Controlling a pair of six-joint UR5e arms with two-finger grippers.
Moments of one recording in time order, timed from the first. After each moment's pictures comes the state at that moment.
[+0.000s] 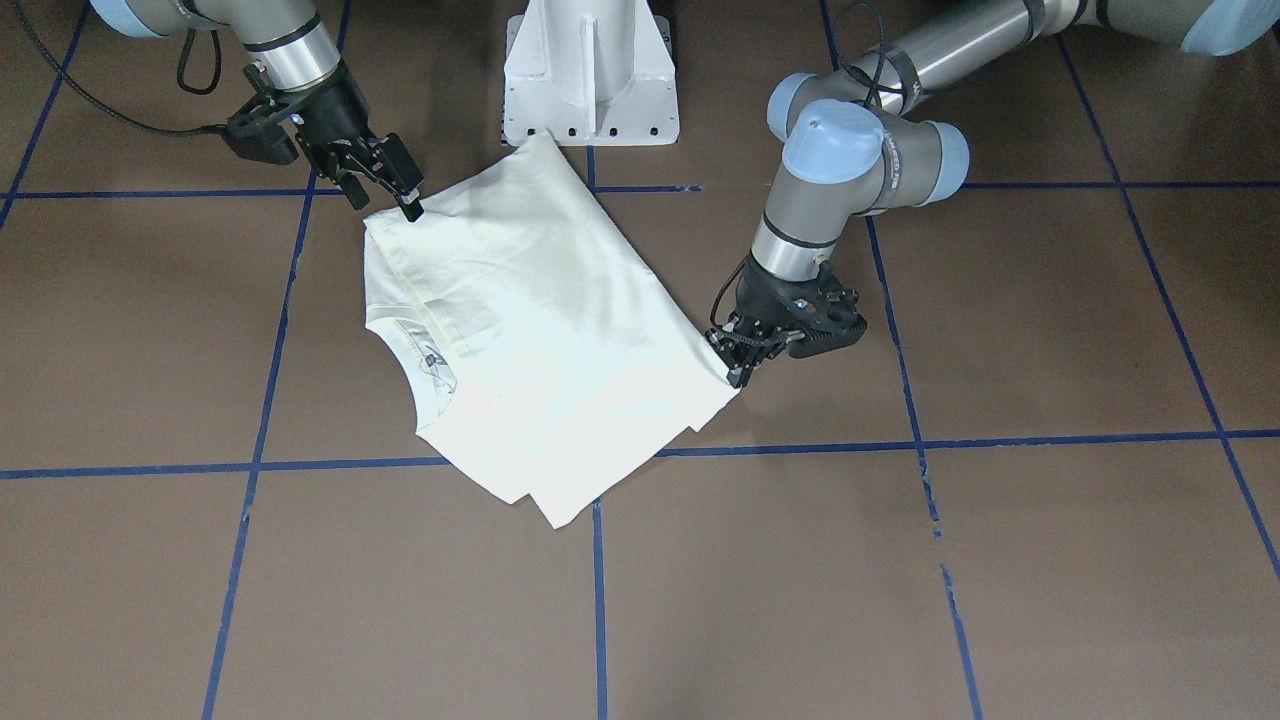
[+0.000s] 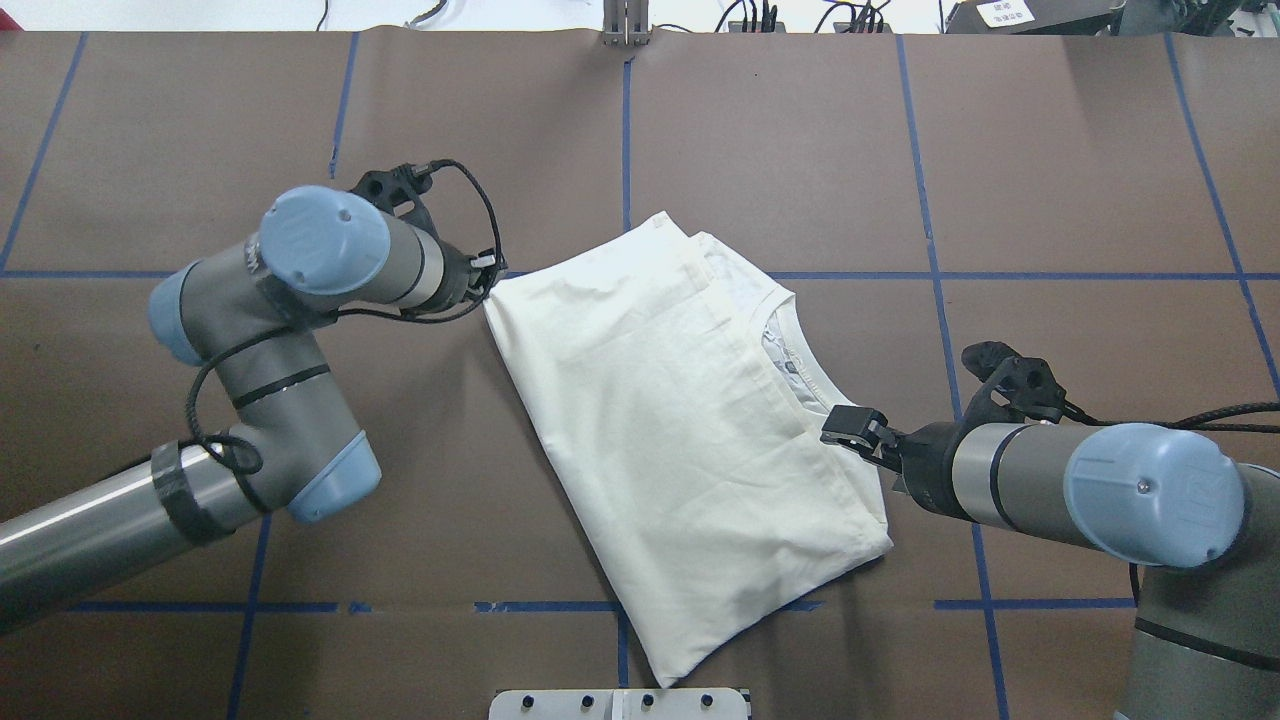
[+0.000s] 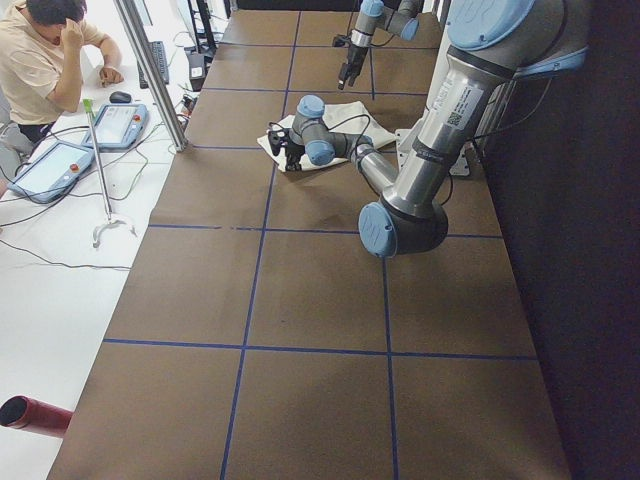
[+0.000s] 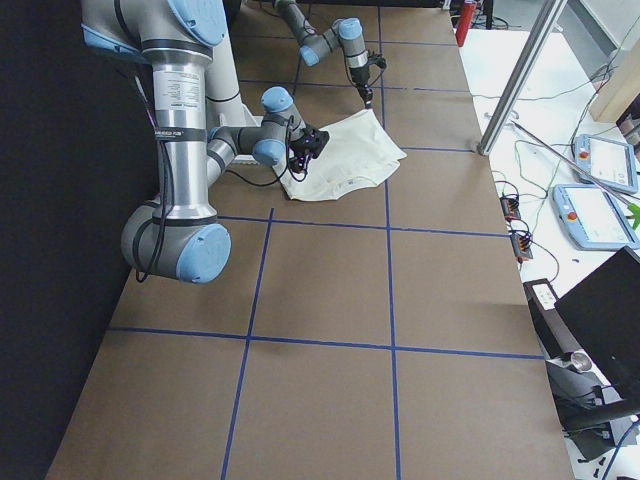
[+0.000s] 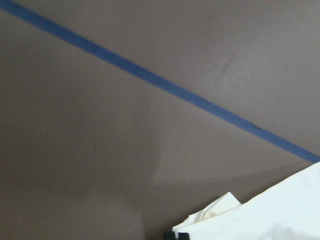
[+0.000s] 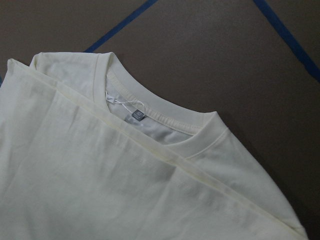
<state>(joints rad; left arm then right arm) -0.65 -2.17 -1.51 -2.02 -1.74 -1.57 0.38 -1.54 2.16 -1.15 1.60 1.88</state>
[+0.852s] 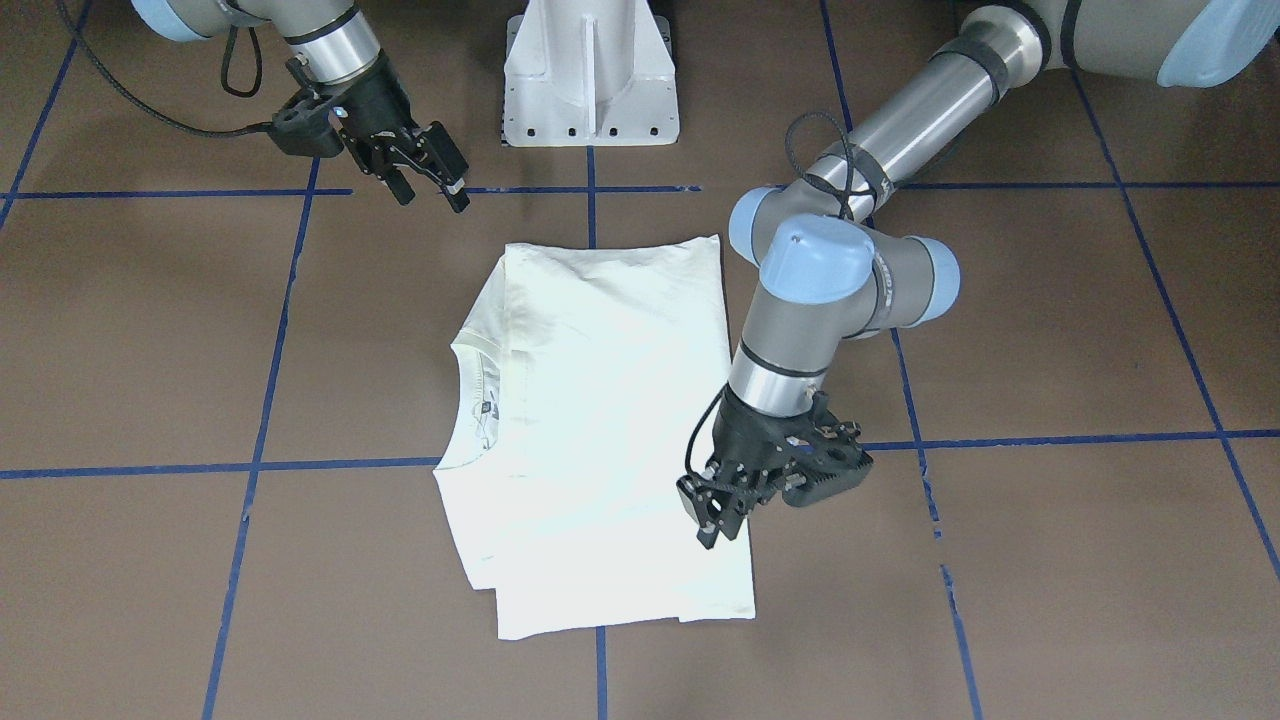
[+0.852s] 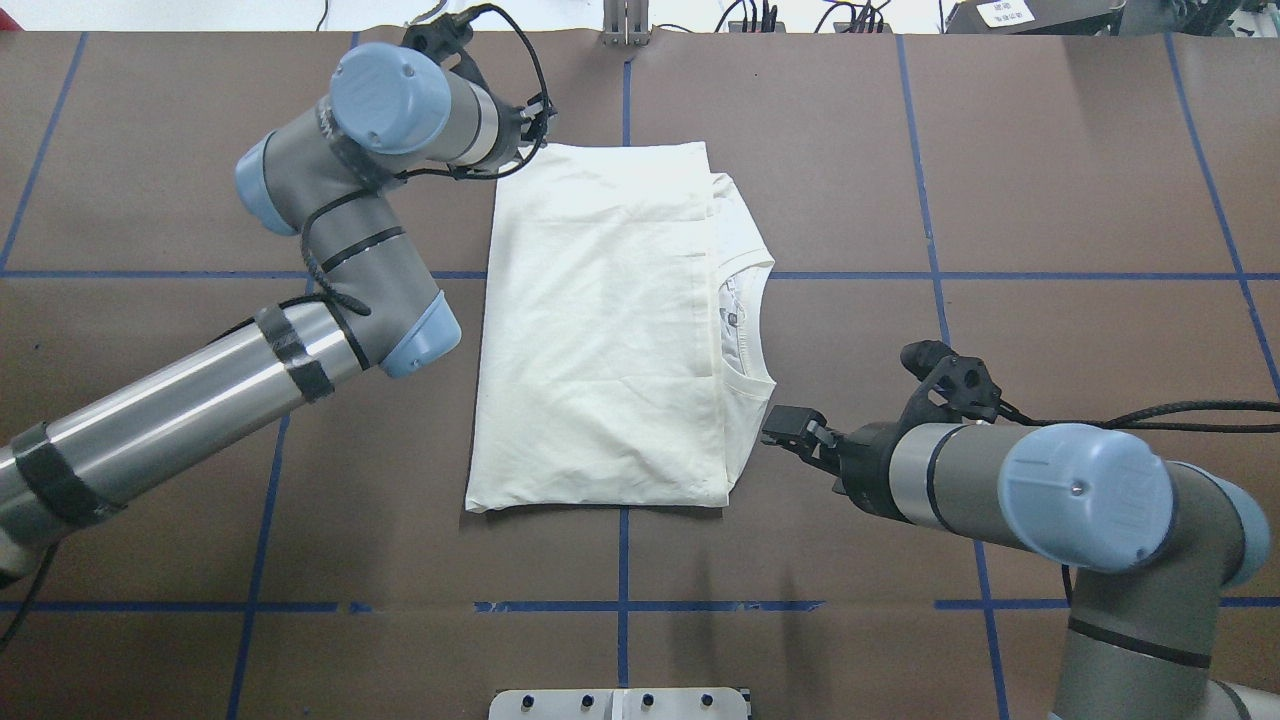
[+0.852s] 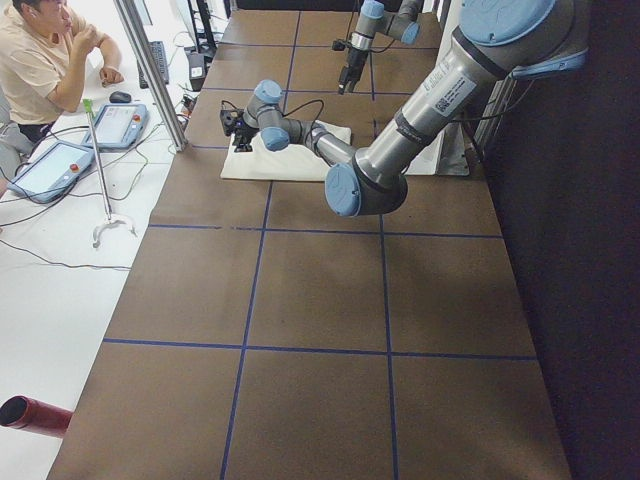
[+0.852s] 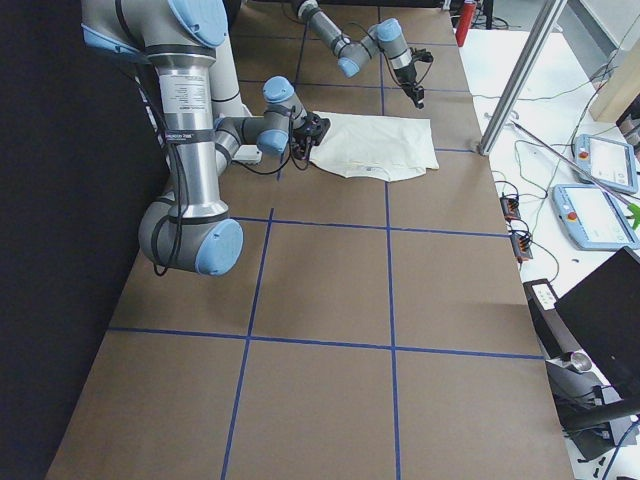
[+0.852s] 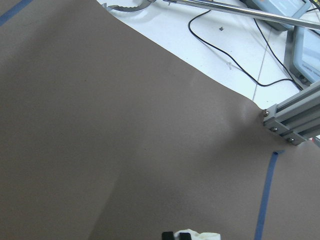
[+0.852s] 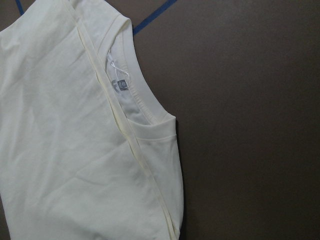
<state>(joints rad) -0.74 -2.37 -1.26 -2.22 -1.69 -1.59 0.34 -1.41 2.11 -1.16 1.59 1.89</state>
